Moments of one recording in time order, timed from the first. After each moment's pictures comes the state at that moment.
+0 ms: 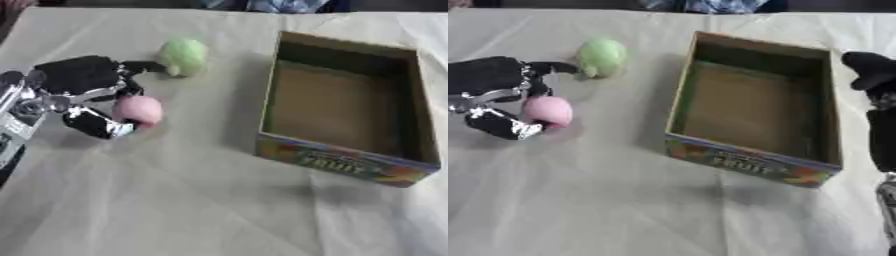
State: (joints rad) left arm -0.85 0.57 -0.33 -1.46 -0.69 -0.41 -0.48; right arm -0.13 -0.43 -0.15 -1.98 -0.41 -0.68 0.24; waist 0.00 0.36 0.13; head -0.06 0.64
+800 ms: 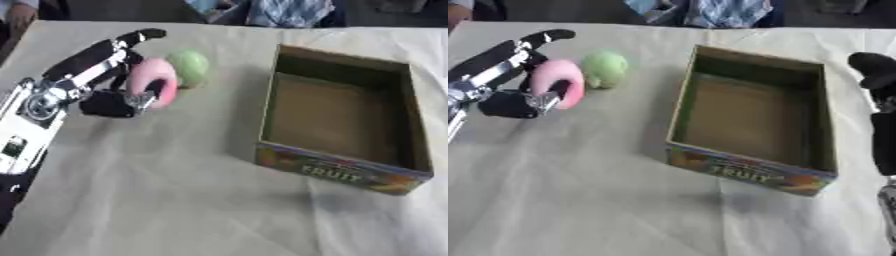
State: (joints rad) left arm -0.86 0.42 -0.25 -1.44 -0.36 -0.15 -0.39; right arm -0.13 -0.43 -0.15 -1.98 -0.44 -0.67 0.23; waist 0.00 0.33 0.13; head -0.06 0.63
